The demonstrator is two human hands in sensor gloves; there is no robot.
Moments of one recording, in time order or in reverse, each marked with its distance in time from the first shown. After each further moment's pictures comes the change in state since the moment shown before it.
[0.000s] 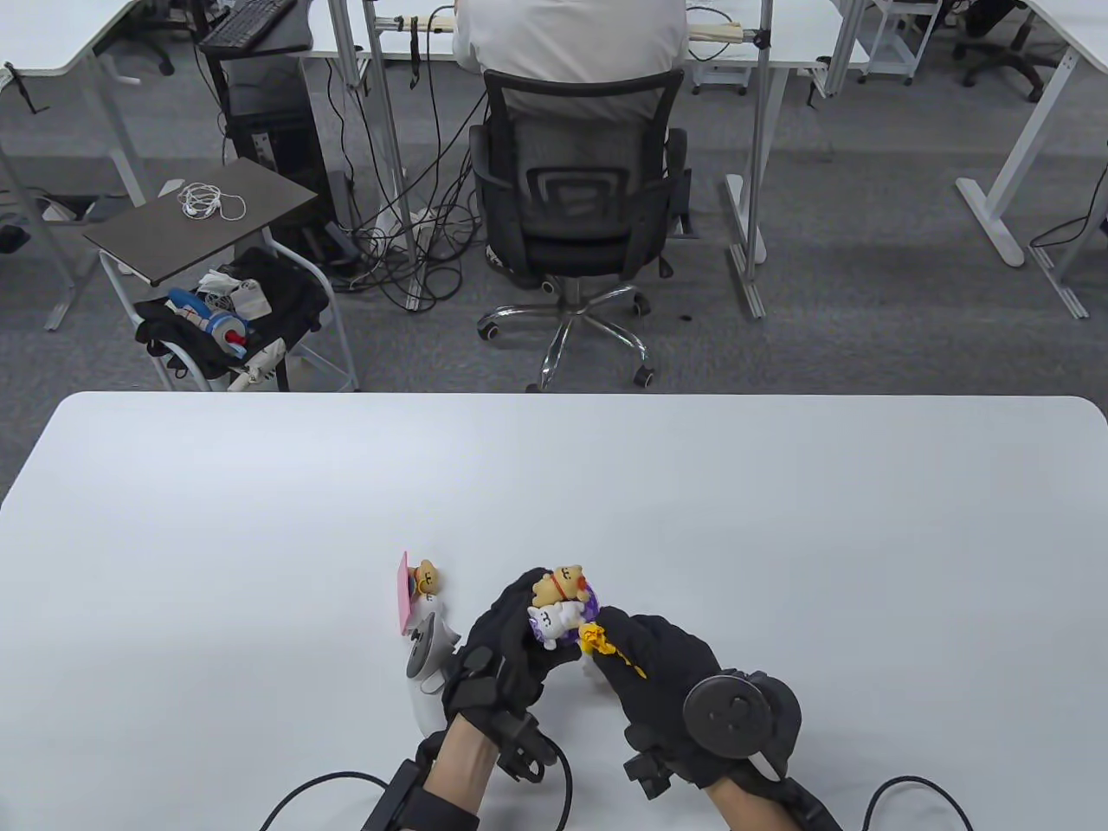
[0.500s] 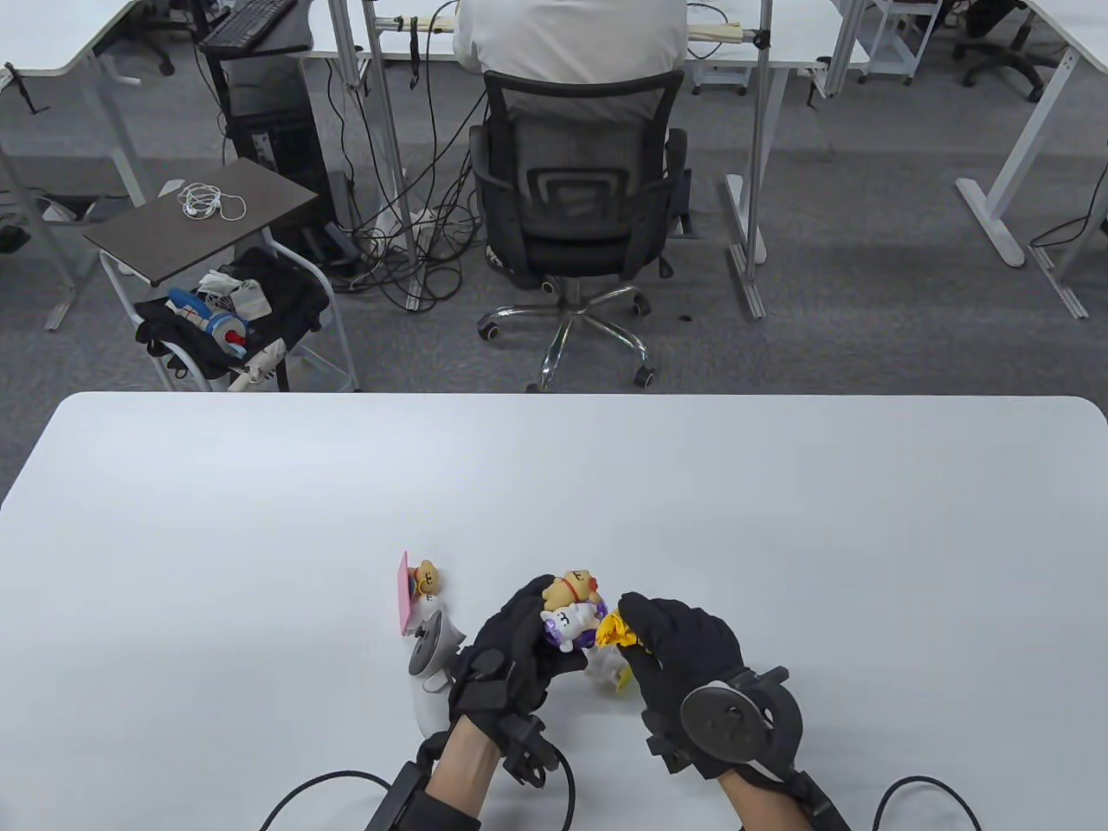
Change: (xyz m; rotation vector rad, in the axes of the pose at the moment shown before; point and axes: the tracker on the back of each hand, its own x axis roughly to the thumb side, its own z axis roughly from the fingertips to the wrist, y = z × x) left_hand 0.001 -0.003 0.000 0.008 0.064 -0.145; right_hand -0.018 -0.010 -0.007 -0.036 0.041 0.056
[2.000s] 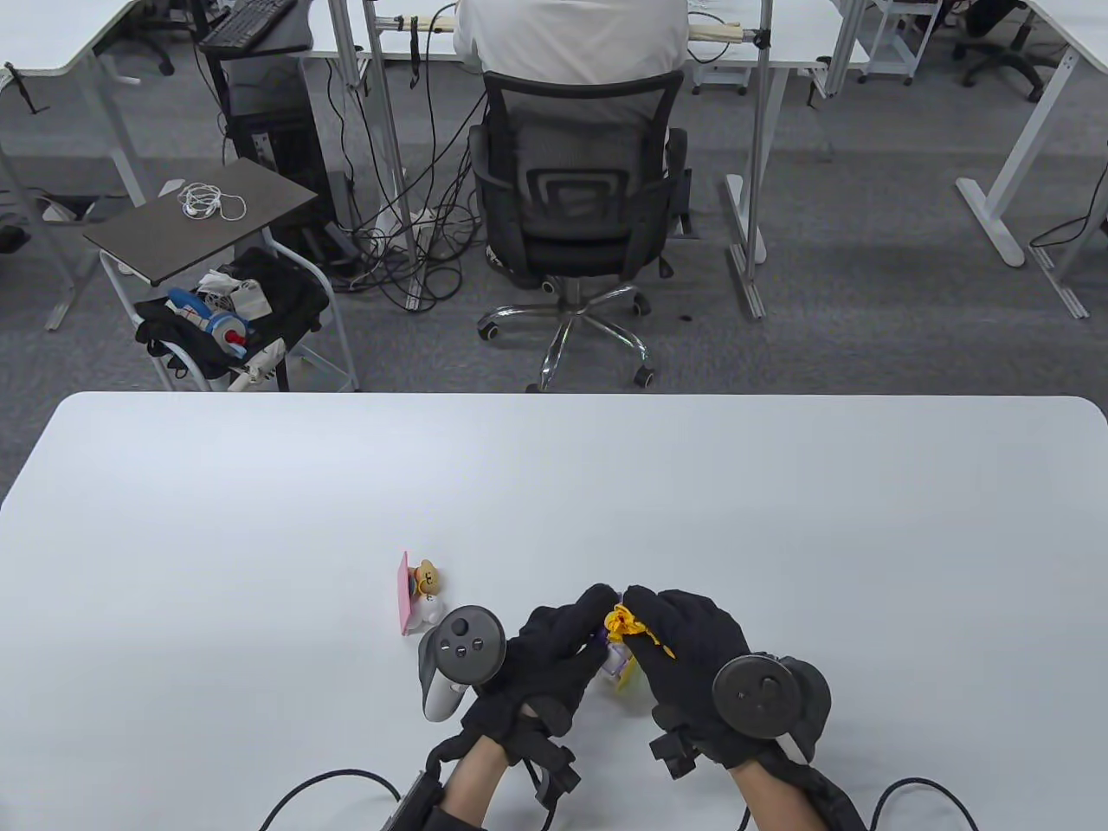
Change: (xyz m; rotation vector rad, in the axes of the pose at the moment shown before) left_hand 0.025 -0.035 0.002 -0.107 -0.273 -0.827; right_hand -0.010 -0.012 -0.008 0.008 0.028 -0.044
